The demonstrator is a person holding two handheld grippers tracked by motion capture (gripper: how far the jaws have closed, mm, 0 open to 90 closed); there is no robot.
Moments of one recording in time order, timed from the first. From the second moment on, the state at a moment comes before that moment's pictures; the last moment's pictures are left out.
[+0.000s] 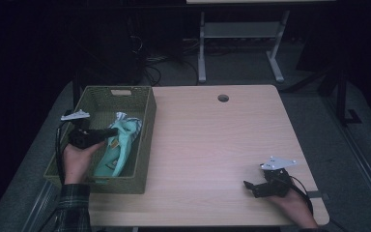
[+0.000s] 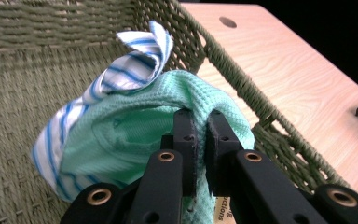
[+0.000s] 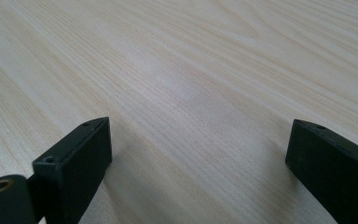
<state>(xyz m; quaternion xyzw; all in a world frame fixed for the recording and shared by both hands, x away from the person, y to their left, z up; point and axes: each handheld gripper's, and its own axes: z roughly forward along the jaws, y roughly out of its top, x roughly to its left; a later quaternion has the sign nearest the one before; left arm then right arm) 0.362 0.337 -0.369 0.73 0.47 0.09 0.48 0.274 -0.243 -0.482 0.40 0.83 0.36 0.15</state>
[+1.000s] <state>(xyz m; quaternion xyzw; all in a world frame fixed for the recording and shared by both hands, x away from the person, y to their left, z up) 0.350 0.340 -0.308 0.72 0.42 0.13 0.54 0.274 -0.243 -0.482 0.40 0.83 0.36 0.15</state>
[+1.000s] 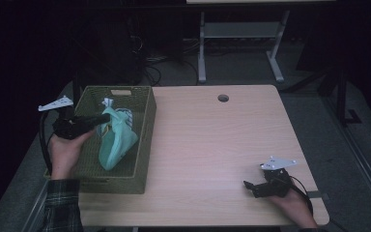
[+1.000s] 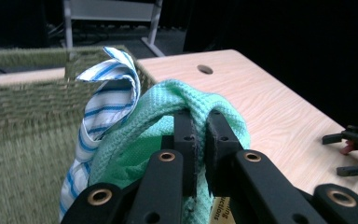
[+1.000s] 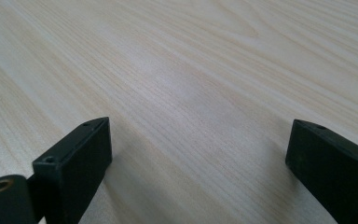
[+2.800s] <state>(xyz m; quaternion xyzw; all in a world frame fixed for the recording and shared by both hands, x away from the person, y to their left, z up) 0.366 0.210 -0.225 0.76 0.28 0.12 0.58 0.274 -0.243 -0.482 0.40 0.83 0.36 0.15</state>
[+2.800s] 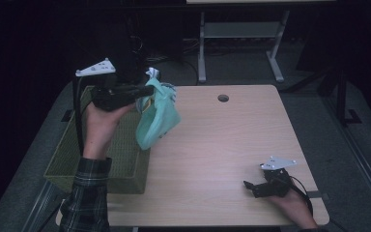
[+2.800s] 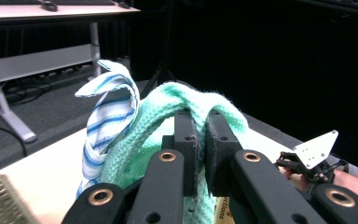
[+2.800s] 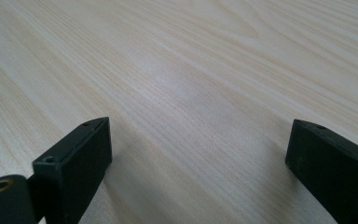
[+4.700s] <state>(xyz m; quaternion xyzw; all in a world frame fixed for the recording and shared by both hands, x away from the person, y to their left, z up) 0.378 0.036 -0.376 0.87 0.24 0.02 0.43 0.274 -0.243 -0.482 0.40 0.83 0.36 0.15</state>
